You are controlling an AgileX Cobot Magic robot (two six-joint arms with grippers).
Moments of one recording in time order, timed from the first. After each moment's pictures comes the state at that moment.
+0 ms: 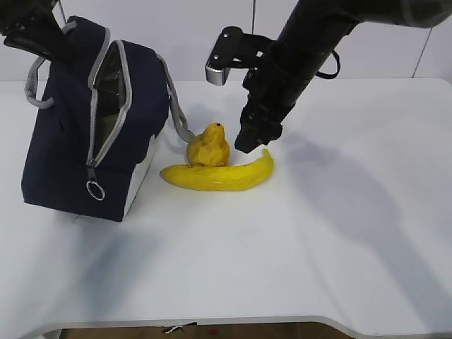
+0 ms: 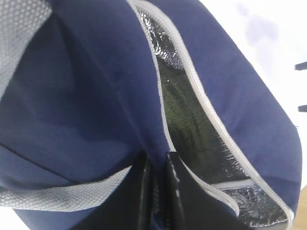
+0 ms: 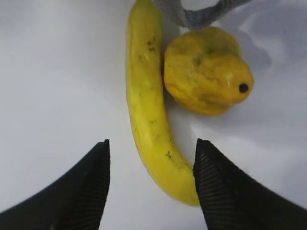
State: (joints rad) left arm -0.04 1.91 -1.83 -0.56 1.24 0.43; right arm 0.40 2.05 -1.78 0.26 1.03 -1.01
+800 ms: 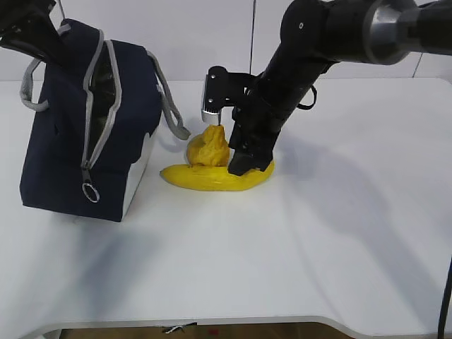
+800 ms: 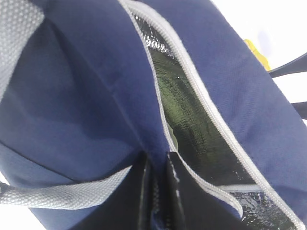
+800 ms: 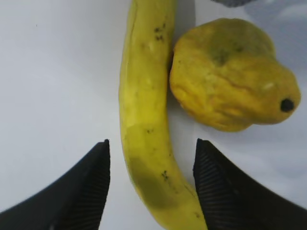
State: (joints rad) left arm -0.04 1.91 -1.83 -0.53 1.24 0.43; right arm 0.40 2.17 -1.78 0.33 0.95 -1.28
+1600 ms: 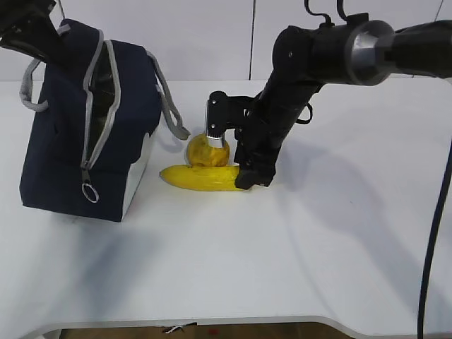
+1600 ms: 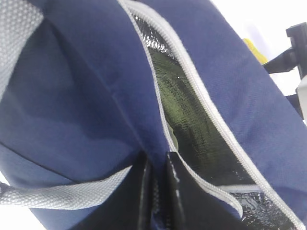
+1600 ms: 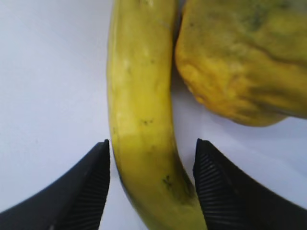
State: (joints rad) left arm -0.04 1.91 -1.83 -0.53 1.24 0.43; right arm 0.40 2.24 -1.78 0.25 0.92 -1.29
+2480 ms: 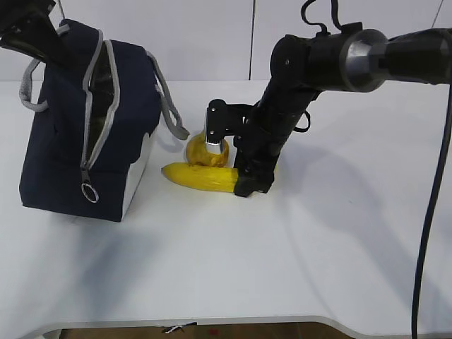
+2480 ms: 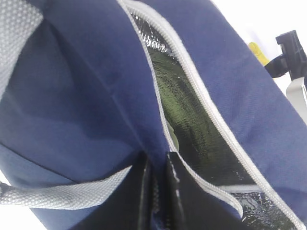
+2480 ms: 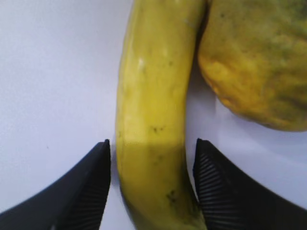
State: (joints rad) left arm -0.04 1.91 -1.83 -0.52 1.24 0.43; right arm 0.40 2.27 -1.78 0.28 0.93 -1.29
